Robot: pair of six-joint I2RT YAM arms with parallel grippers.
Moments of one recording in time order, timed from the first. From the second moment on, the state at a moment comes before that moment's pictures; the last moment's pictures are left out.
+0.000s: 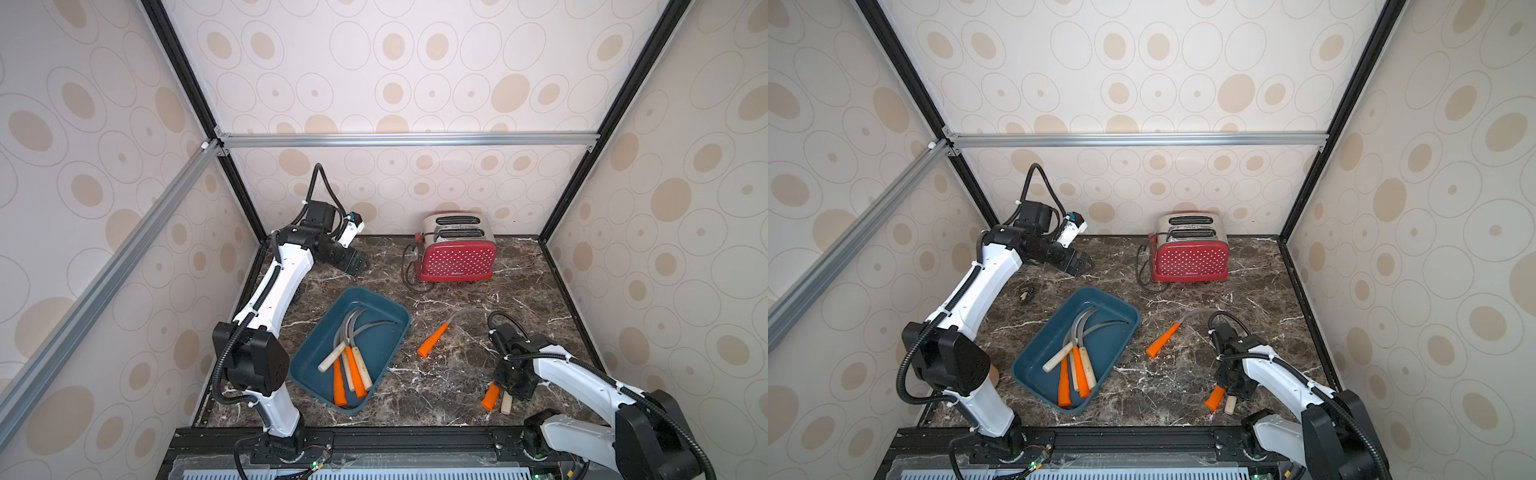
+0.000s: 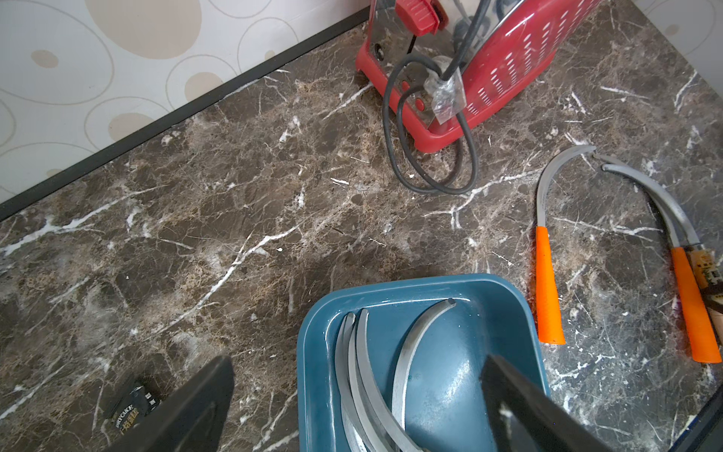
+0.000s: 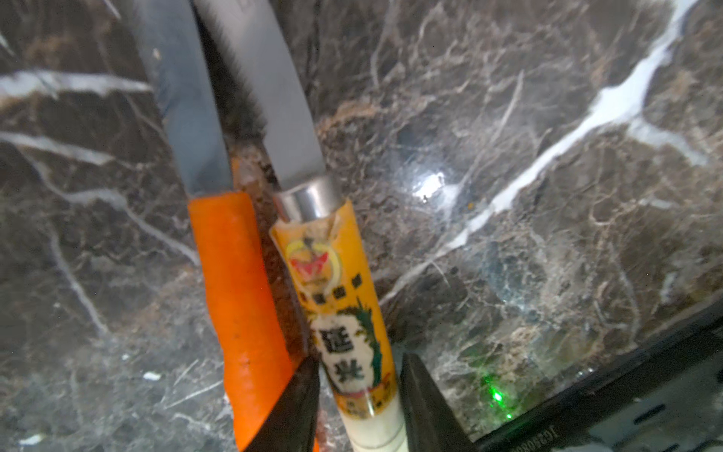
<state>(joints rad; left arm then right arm) -0.22 1.73 1.78 -1.00 0.30 0.29 0.36 1.17 0.54 -0.97 0.11 1.03</state>
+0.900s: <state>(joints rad) -0.22 1.73 1.77 -0.98 0.30 0.29 0.36 1.25 0.57 -0.94 0.08 1.01</state>
